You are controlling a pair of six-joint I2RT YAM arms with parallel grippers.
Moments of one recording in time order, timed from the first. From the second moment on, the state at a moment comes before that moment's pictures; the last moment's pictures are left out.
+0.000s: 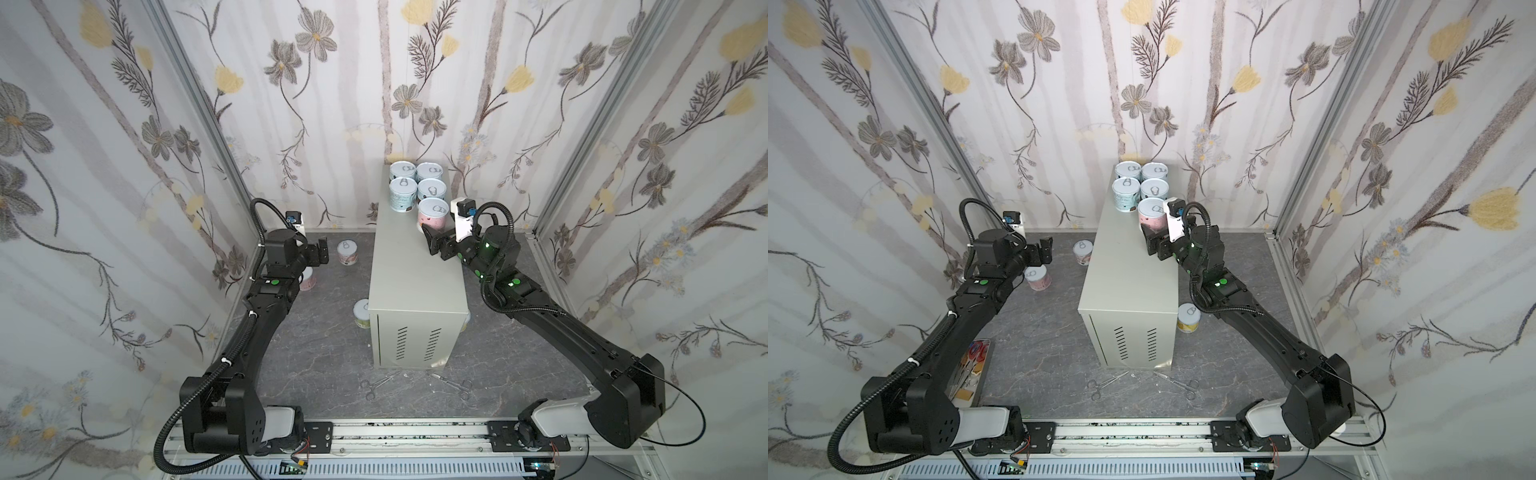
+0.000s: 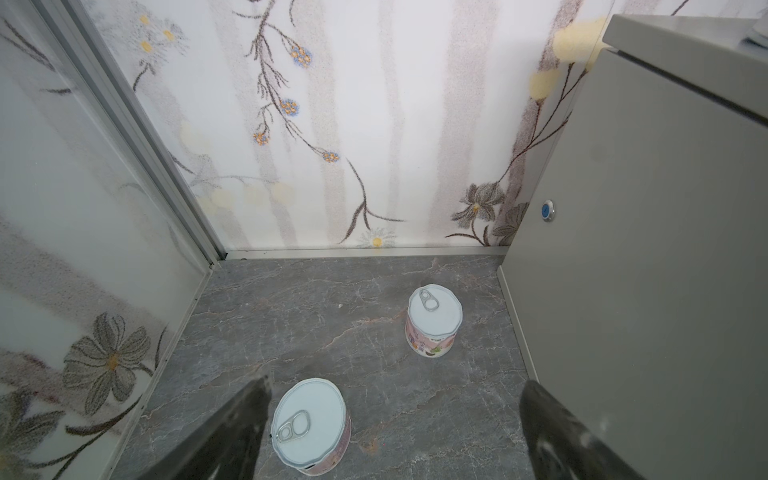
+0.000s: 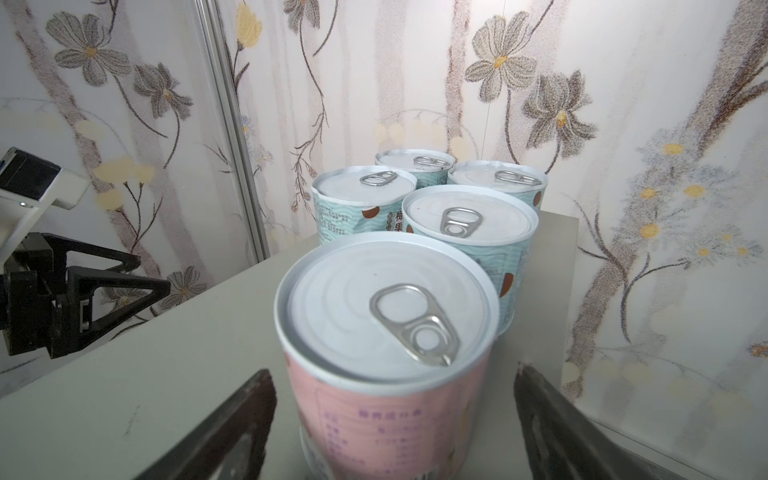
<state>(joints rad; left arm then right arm) -0.07 1.33 1.09 -0.08 0.01 -0.04 0.55 1.39 1.21 0.20 -0.02 -0.01</state>
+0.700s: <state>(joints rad) -0.07 1.33 1.09 -0.08 0.01 -0.03 0.55 1.39 1.21 0.20 -0.02 -0.01</state>
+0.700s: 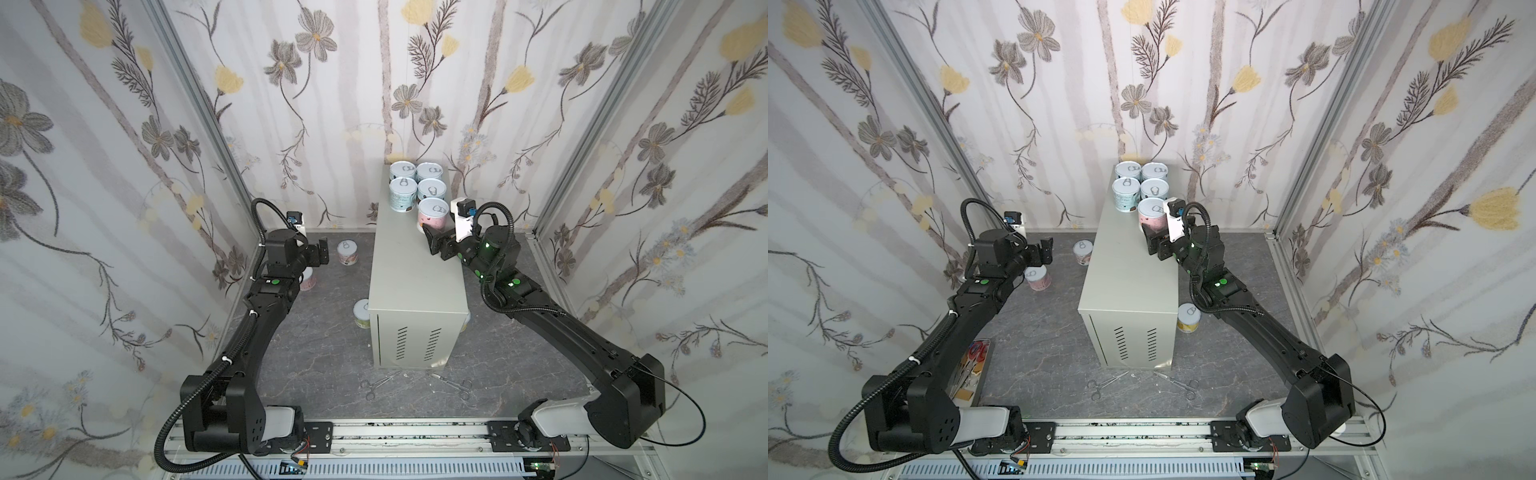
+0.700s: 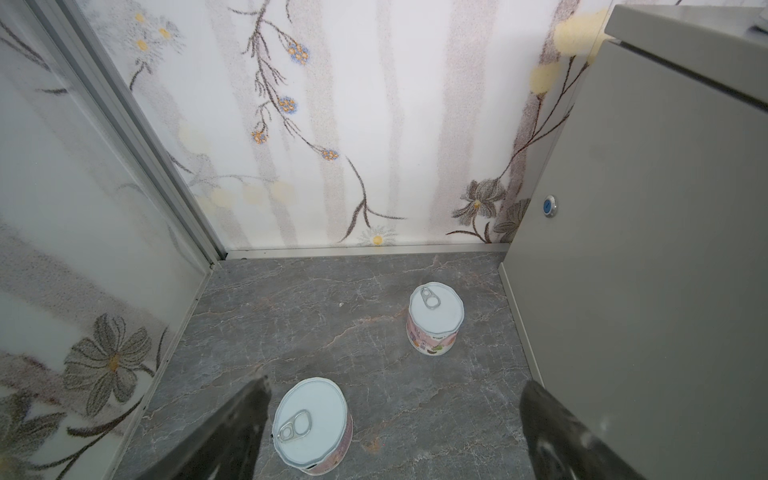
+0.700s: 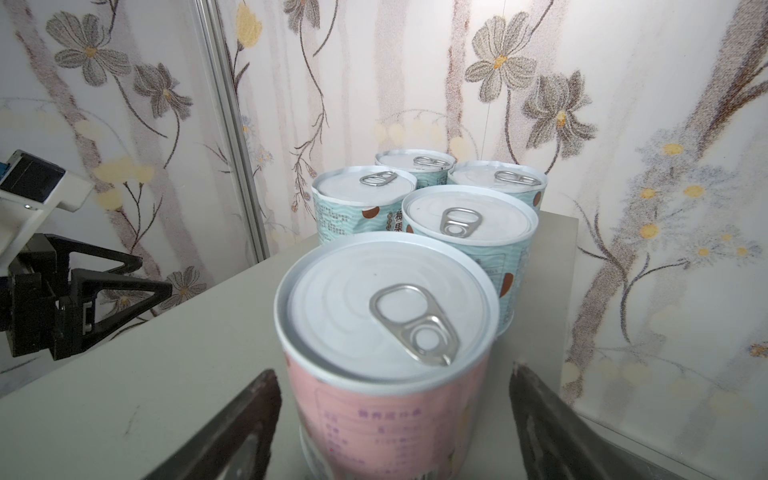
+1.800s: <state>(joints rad) -0.07 1.34 1.09 -0.08 0.02 -0.03 0.55 1.38 1.21 0.20 -0.02 -0.02</state>
